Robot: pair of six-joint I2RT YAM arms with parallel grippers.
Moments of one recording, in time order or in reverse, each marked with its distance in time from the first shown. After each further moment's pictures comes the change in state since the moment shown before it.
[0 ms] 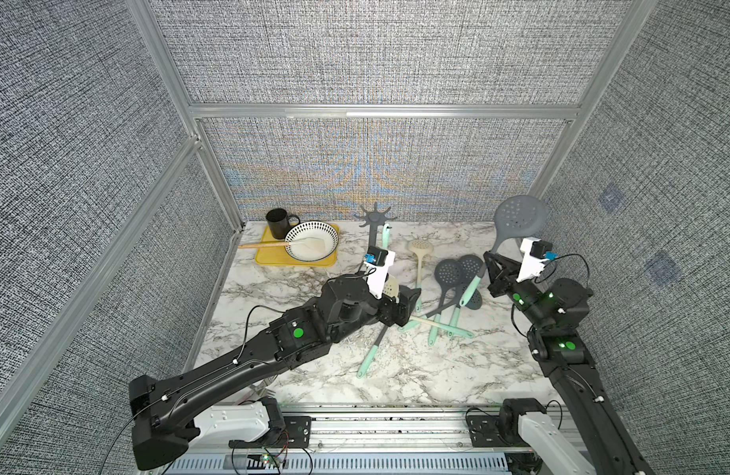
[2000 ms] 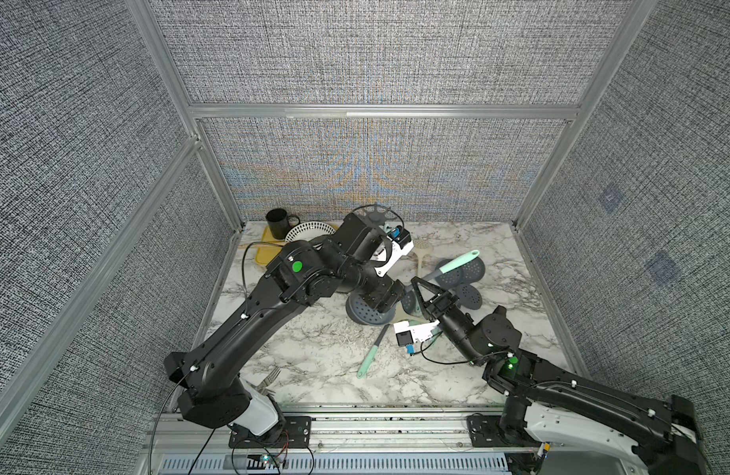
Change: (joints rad) left arm 0.135 0.420 0.860 -0.990 0.308 0.354; right arm 0.959 0.126 -0.060 0.269 0.794 -2.182
